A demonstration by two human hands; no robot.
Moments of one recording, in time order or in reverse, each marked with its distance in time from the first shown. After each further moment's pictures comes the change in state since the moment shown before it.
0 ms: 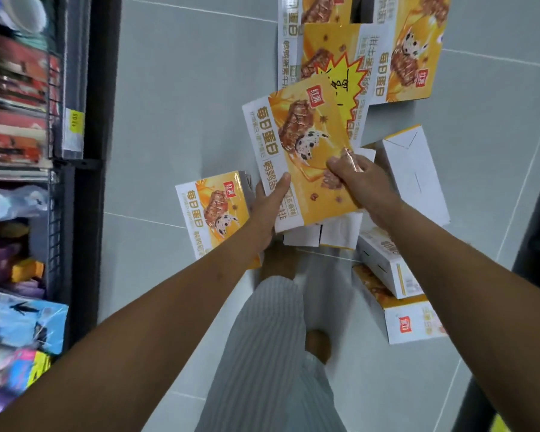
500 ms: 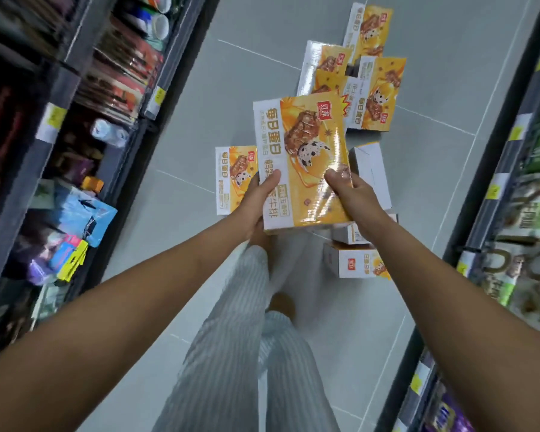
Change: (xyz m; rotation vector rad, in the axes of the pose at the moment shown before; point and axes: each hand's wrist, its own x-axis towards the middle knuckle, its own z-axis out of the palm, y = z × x) left_hand -0.270 -0.044 -0.010 -0.051 -0.123 0.278; right_hand -0.285 -0.010 -0.036 -0.086 -0.129 -0.198
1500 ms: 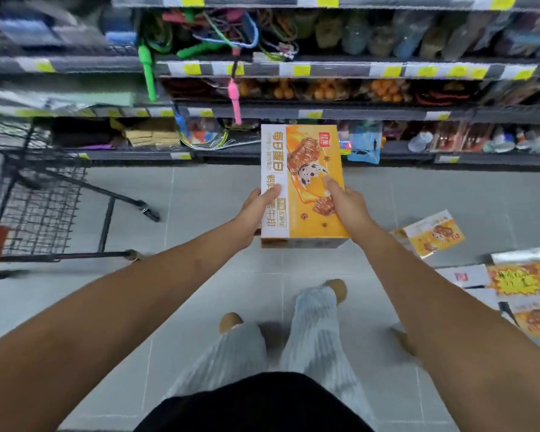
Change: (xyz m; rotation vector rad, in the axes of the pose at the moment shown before) left_hand -0.646 -0.288 -0.185 -0.697 0.851 0.287; right_hand -0.515 0.110 0.366 -0.821 -0.723 -0.266
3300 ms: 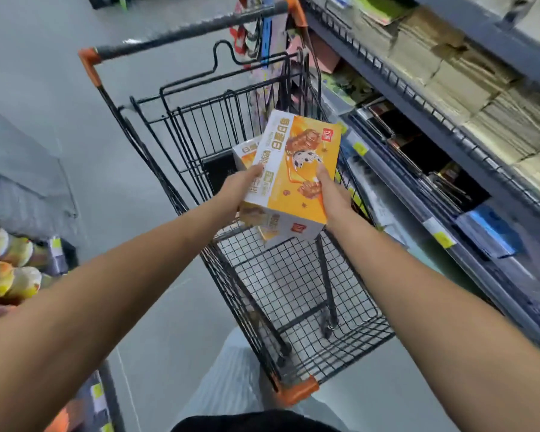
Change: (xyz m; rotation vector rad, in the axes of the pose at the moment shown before) left_hand -0.144 0.108 -0.890 -0.664 0.909 0.150; right_hand -0.089 -0.313 0.951 -0.375 -0.666 -0.149
